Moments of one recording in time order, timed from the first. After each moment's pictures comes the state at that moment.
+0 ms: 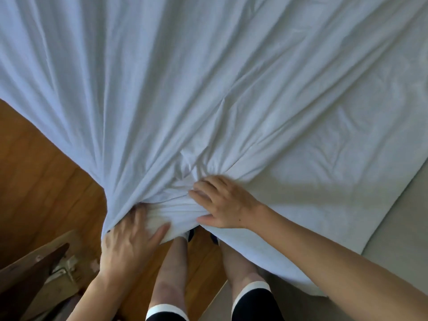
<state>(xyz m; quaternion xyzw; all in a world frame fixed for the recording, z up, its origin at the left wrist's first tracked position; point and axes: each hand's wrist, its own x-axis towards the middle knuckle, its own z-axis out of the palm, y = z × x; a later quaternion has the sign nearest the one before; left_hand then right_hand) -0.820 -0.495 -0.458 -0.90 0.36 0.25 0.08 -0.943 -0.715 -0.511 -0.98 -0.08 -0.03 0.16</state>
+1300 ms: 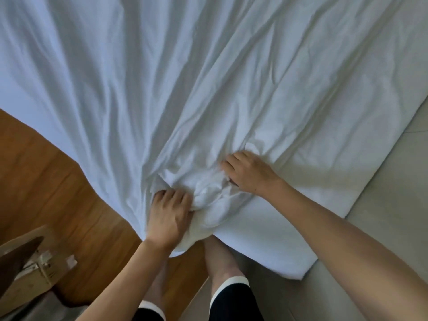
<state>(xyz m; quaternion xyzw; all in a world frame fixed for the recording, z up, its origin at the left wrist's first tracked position) -0.905 -0.562 -0.493 -0.84 0.52 0.17 -0.09 -0.997 -0.789 -0.515 -1.00 -0.04 0.06 0.00</state>
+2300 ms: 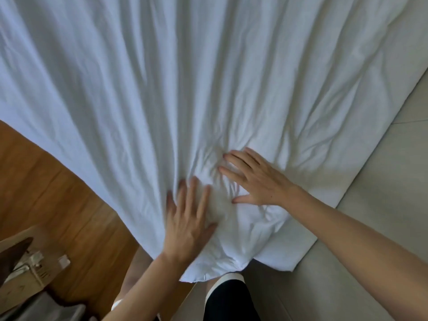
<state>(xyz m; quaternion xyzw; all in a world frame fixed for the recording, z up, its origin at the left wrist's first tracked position) -0.967 -0.568 -0.498 -0.84 0.50 0.17 -0.10 -1.059 -0.809 -0.503 -0.99 -0.06 0.12 0.05</state>
